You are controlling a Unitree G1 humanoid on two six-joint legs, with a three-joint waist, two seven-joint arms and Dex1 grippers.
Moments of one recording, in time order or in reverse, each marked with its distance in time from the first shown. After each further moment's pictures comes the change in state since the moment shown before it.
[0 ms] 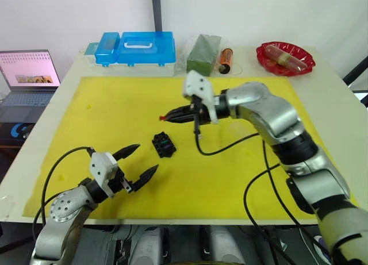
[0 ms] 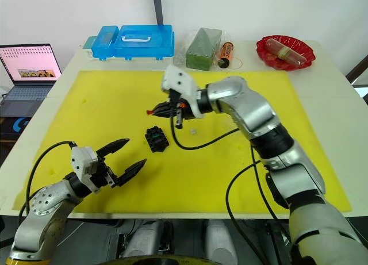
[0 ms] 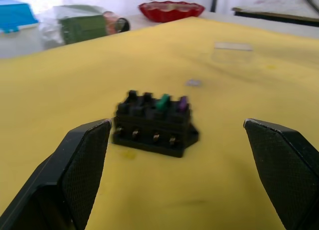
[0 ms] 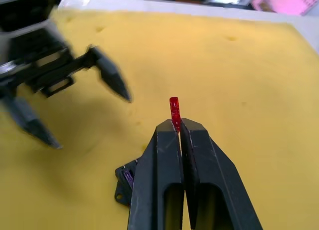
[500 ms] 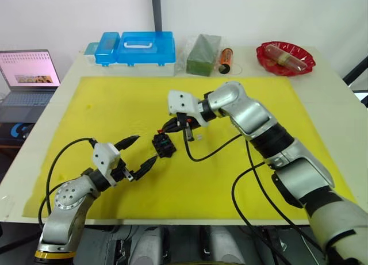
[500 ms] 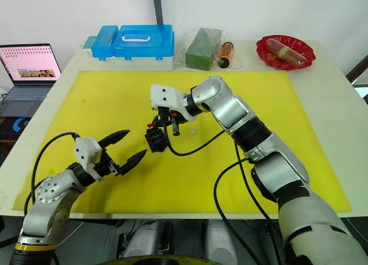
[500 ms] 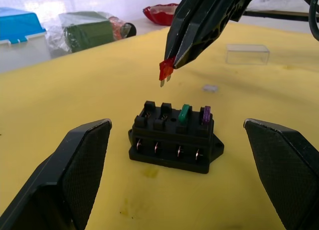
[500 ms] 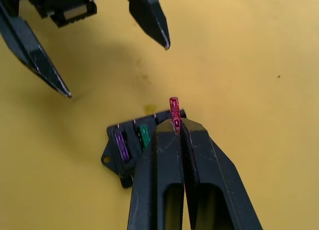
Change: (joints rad) left arm -0.118 0.001 -0.024 0.064 0.008 0.025 -0.025; right arm -0.041 0.088 0.062 0.260 -0.220 -0.179 0.161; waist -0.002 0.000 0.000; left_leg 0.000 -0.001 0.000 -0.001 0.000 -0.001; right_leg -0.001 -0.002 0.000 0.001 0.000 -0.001
